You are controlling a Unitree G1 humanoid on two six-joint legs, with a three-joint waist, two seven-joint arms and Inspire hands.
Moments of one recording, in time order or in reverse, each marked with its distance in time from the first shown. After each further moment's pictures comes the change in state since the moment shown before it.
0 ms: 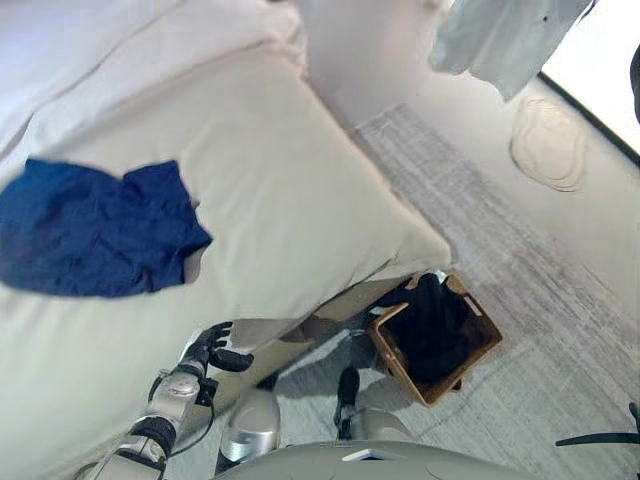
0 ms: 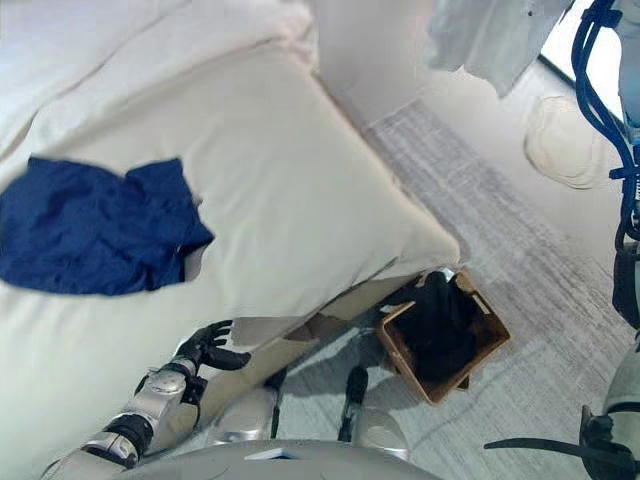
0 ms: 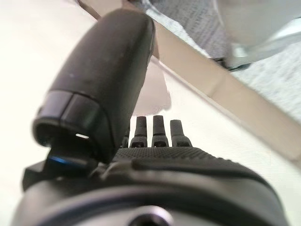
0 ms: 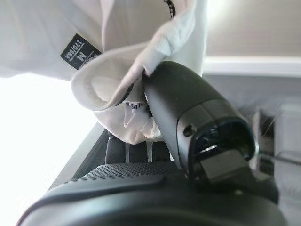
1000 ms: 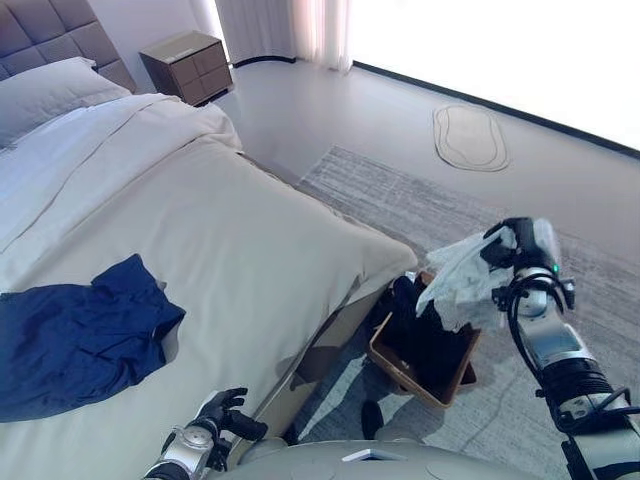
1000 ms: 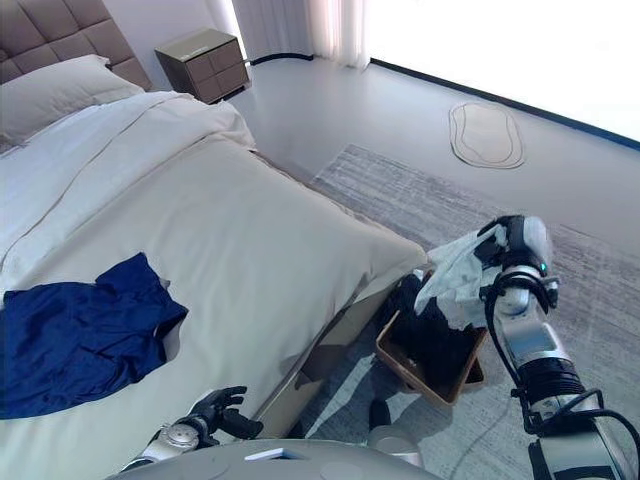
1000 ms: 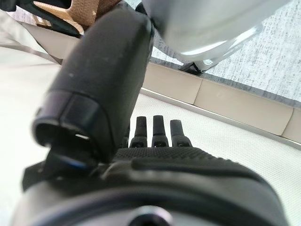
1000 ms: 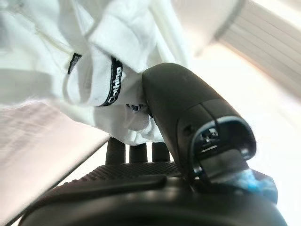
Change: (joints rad) left arm 0.130 -0.098 -0.015 0.063 0.098 0.012 -0.025; right arm 1.094 0.452 -0.264 0.160 0.039 -0.032 0.239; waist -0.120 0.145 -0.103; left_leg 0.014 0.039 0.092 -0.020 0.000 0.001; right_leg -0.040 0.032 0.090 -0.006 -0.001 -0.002
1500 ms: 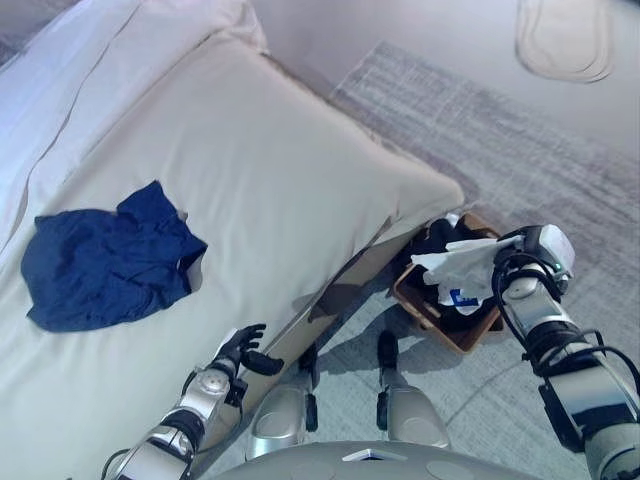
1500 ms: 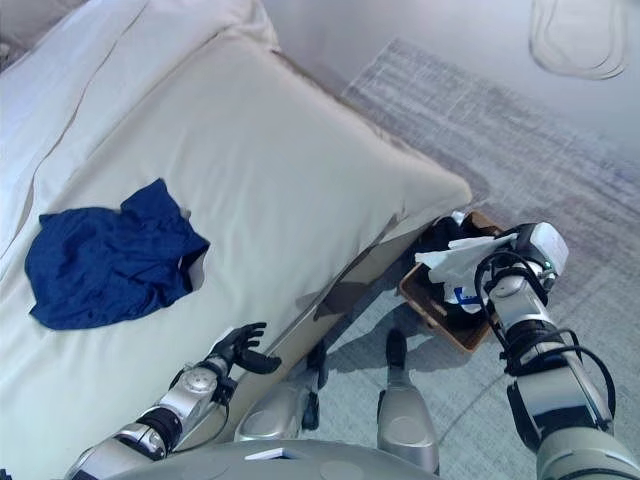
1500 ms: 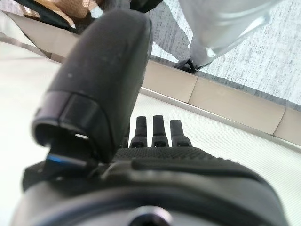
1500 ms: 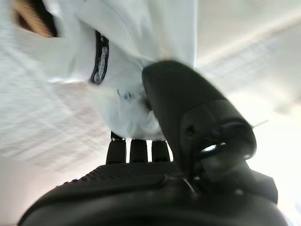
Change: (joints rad) left arm -0.201 0.023 -0.093 -0.050 -0.092 -0.065 0.025; right arm -0.332 -0.006 0.115 0.529 0.006 0.055 -0.058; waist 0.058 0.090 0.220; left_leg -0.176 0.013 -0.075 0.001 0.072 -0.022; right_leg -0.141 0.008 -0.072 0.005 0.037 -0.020
